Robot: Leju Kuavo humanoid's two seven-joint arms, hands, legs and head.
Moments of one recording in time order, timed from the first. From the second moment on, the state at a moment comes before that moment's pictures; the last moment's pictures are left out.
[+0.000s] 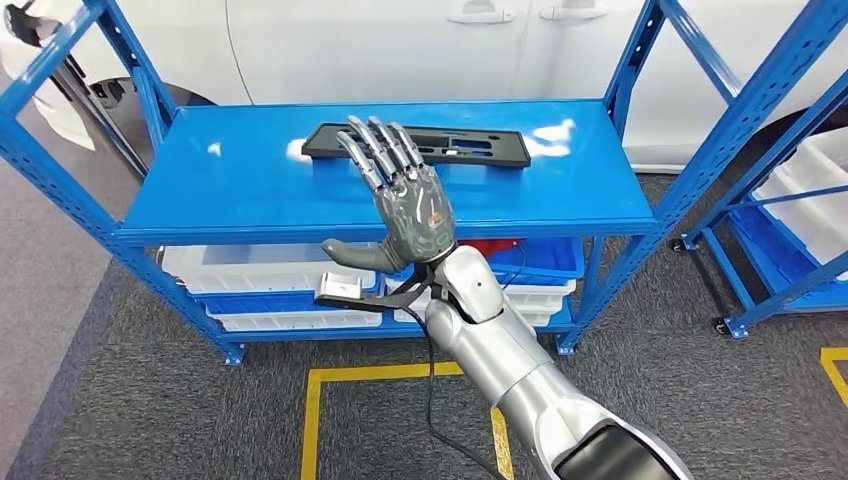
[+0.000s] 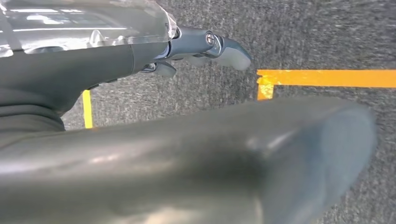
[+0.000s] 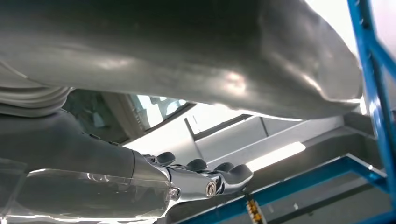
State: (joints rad) left arm -0.09 -0.07 1.14 -0.25 -0.86 -0.08 -0.32; right arm -0.75 0.26 0.50 -0.85 1.06 -0.66 -0.30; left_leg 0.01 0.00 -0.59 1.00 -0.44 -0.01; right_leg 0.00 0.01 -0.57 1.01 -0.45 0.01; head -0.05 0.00
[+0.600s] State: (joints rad) left arm -0.09 -0.07 1.16 -0.23 -0.86 -0.08 -0.32; right arm -0.76 0.28 0.51 -0.79 1.04 -0.66 -0.32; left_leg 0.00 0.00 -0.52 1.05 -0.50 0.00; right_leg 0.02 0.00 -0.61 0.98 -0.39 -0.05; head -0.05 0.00
